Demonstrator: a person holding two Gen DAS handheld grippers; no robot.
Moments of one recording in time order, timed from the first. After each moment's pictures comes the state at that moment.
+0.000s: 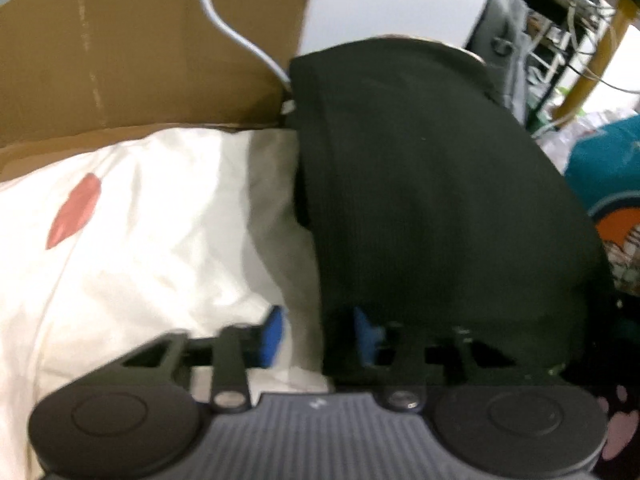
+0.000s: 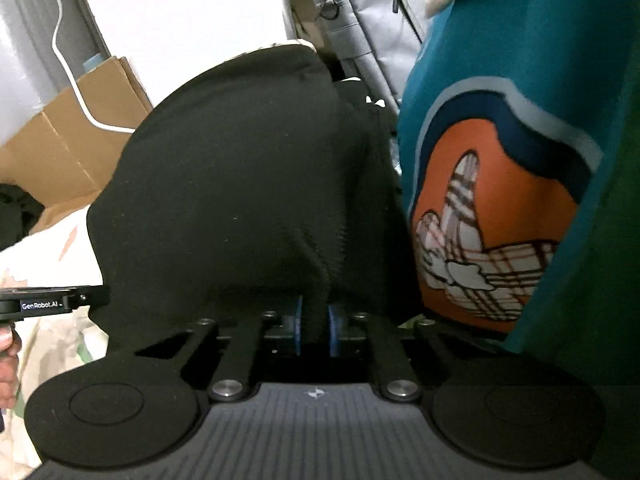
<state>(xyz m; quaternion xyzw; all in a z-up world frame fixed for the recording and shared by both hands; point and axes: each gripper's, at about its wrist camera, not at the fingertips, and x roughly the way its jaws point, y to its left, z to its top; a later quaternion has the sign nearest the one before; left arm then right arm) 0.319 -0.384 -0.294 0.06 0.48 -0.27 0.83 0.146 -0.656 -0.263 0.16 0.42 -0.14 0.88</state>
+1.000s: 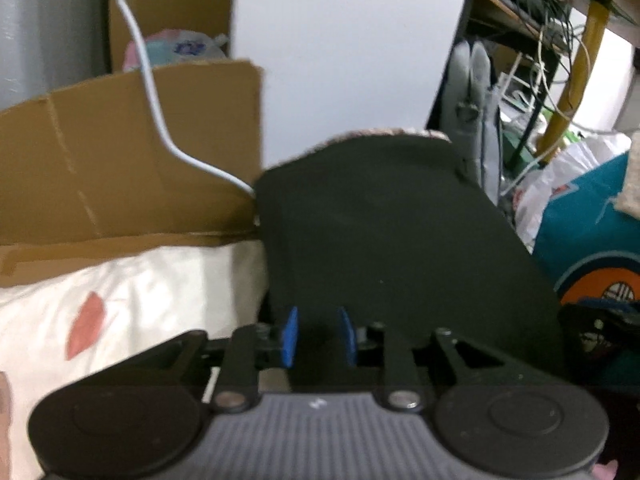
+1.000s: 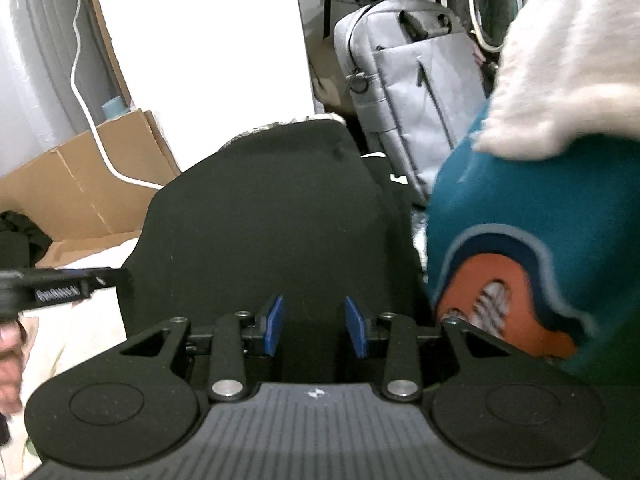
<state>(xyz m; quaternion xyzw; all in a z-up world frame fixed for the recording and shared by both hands) 0.332 -0.428 -0.243 0.06 0.41 -0.28 0.86 0.180 -0.638 -0.212 0.14 0.38 -0.15 0.90</state>
